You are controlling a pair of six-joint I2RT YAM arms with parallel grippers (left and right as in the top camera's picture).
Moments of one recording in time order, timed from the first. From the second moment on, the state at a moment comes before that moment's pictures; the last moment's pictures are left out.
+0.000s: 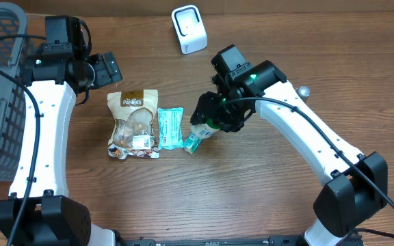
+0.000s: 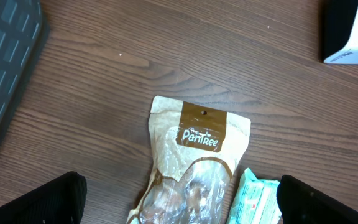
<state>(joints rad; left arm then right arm) 0.05 1.67 1.63 -1.03 -0.02 -0.31 0.54 1.82 1.62 -1.14 -0.47 0.67</state>
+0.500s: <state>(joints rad) 0.05 1.67 1.63 -1.03 -0.02 -0.31 0.54 1.82 1.62 -1.26 -0.94 0.67</state>
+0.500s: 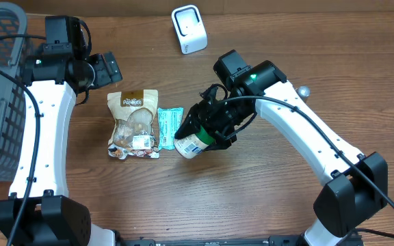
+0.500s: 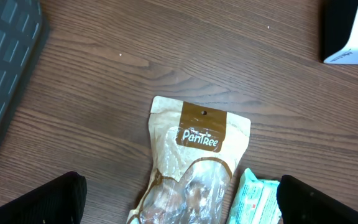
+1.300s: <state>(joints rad) 0.05 1.67 1.63 -1.03 -0.02 -0.31 0.44 1.83 1.75 -0.72 -0.47 0.60</state>
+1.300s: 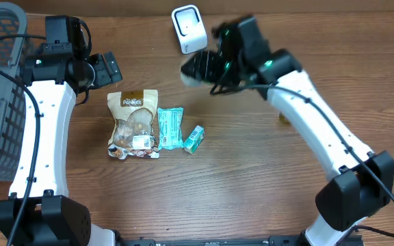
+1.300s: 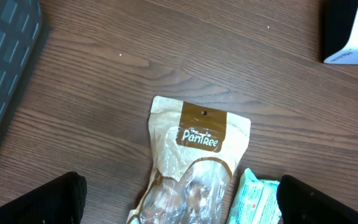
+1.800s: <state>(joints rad) 0.05 1.67 1.63 -1.03 -0.02 -0.31 0.44 1.90 2.00 -0.54 -0.25 0.34</state>
